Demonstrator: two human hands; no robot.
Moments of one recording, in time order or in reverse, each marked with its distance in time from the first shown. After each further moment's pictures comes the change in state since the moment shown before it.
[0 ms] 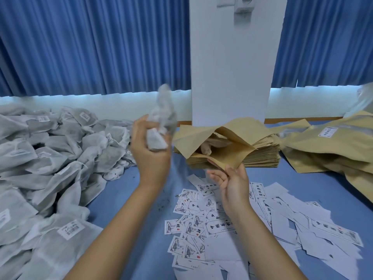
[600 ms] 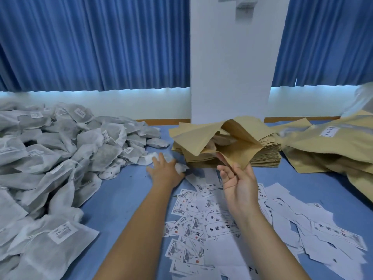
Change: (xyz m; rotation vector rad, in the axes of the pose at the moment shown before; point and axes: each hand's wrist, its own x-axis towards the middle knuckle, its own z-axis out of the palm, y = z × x) left_hand -0.048 -0.137 0.027 1.254 -1.027 -0.468; right_hand 0.008 -0.003 -0.008 0.236 -0.040 -0.026
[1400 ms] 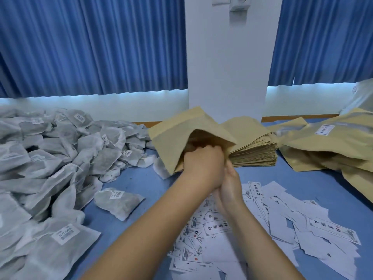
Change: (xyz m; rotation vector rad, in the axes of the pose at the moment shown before) left_hand -0.115 0.096 -0.128 0.021 0.013 0.375; right_hand -0.009 0.010 0.016 -0.237 -0.071 0.091
